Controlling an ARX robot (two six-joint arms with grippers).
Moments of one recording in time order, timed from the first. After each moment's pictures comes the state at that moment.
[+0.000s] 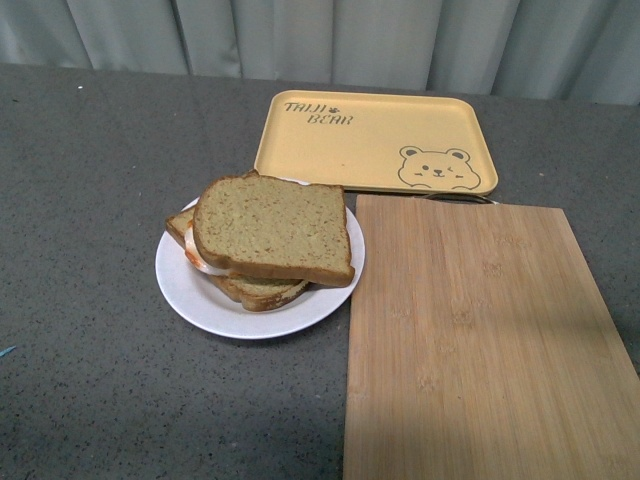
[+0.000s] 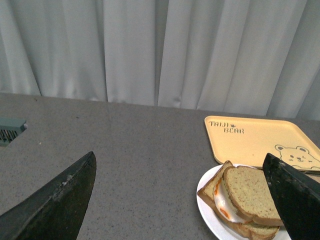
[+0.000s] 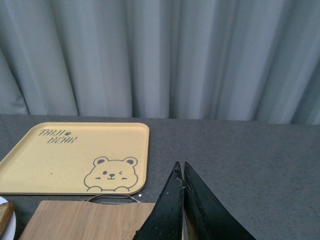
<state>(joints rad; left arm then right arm) 0.00 0.32 0.02 0.33 0.00 -0.01 0.15 1.54 0.18 1.34 0.15 0.01</state>
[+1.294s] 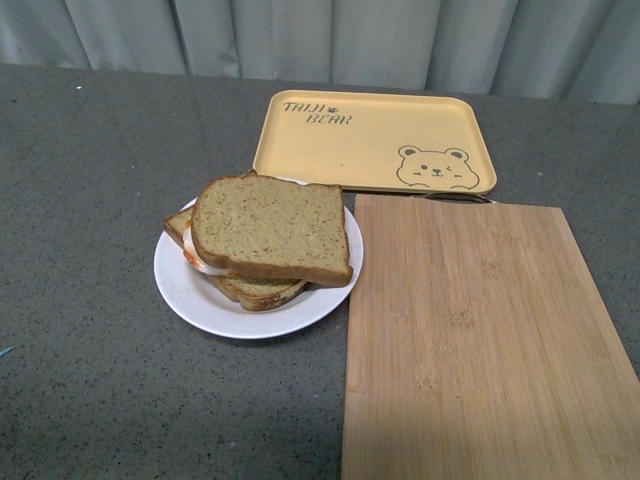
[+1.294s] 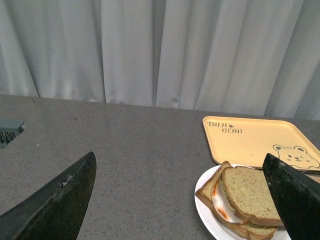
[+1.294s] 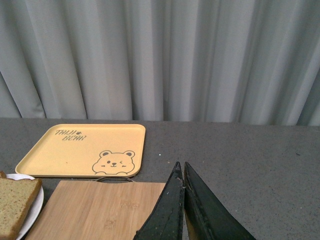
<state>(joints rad) 0.00 0.32 0.02 0.33 0.00 -0.01 0.00 0.41 0.00 0.41 0.00 0.00</state>
